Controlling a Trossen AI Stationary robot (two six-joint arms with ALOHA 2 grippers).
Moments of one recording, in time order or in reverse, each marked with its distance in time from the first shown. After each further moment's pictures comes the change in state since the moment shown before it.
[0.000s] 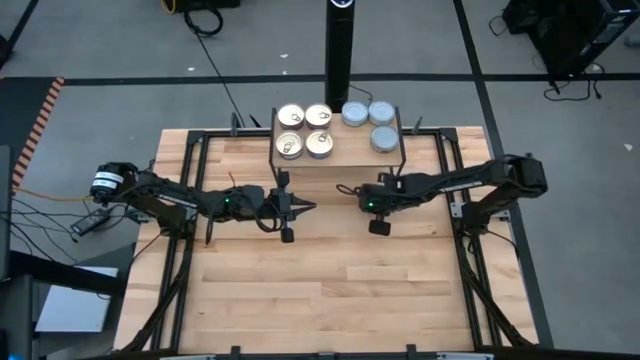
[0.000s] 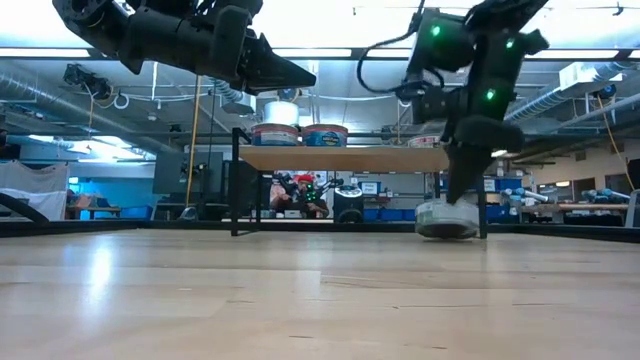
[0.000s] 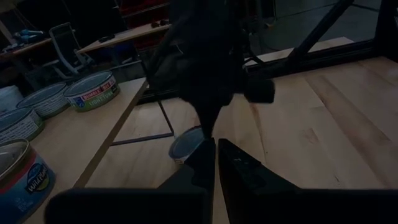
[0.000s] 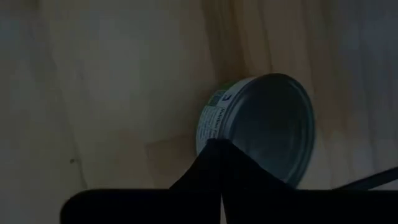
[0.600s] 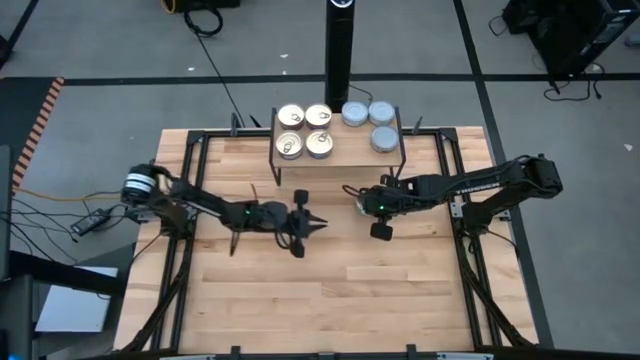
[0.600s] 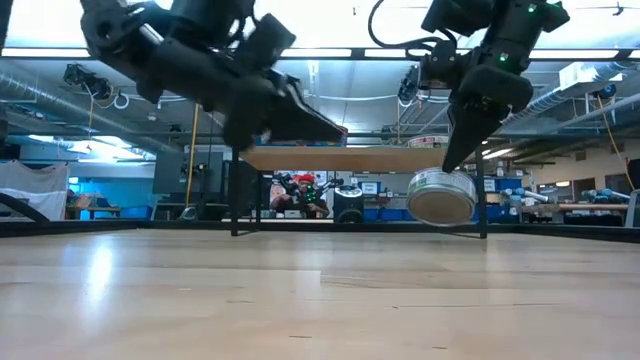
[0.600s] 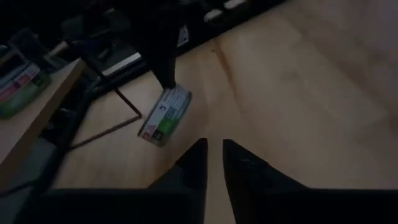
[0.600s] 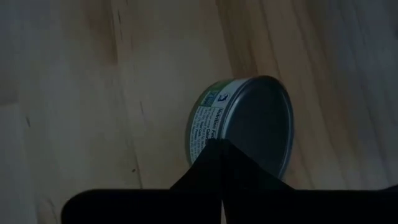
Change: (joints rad) left arm -0.054 0.274 0.079 0.045 -0.003 0.180; right arm 0.067 -0.123 0.002 0.016 -0.023 0.085
